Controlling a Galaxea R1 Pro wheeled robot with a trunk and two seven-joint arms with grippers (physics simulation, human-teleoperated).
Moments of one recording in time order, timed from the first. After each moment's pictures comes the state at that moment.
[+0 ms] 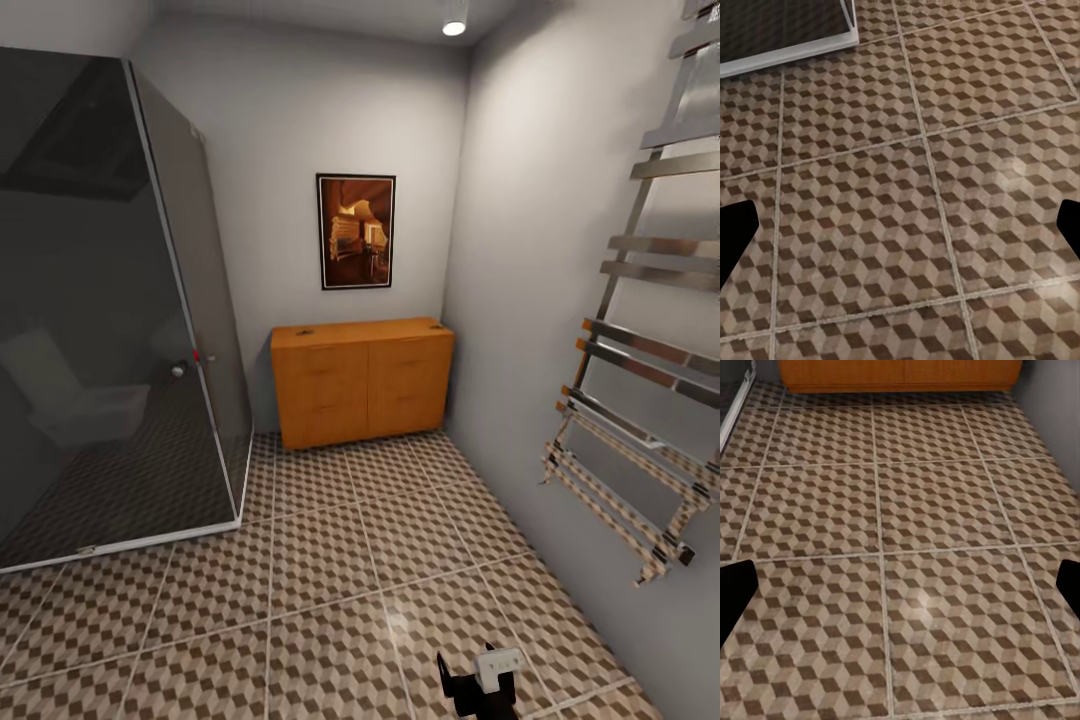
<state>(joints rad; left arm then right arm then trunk) -0.35 0.05 -0.14 0.07 0.09 -0.68 0.13 -0.44 0.03 0.07 -0.02 0.07 -0.71 -0.01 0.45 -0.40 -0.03</state>
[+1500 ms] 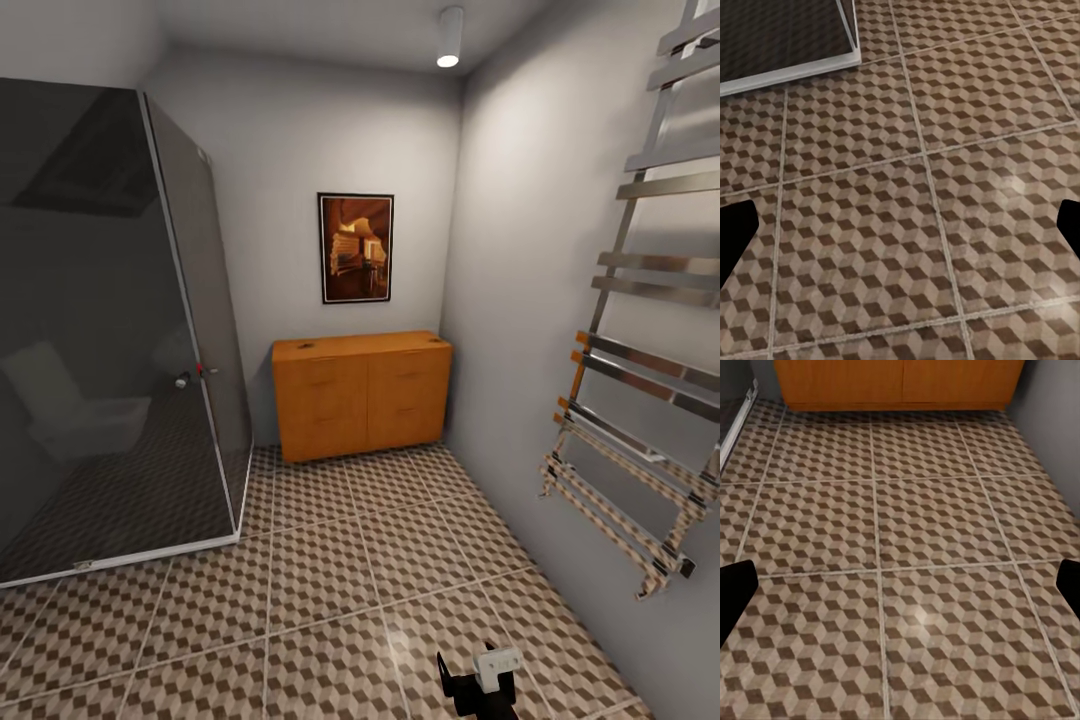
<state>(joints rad) -0.35 0.05 -0.14 0.07 0.09 -0.68 0.14 -0.44 0.03 0.07 -0.02 0.07 -0.71 -0.01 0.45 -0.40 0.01</state>
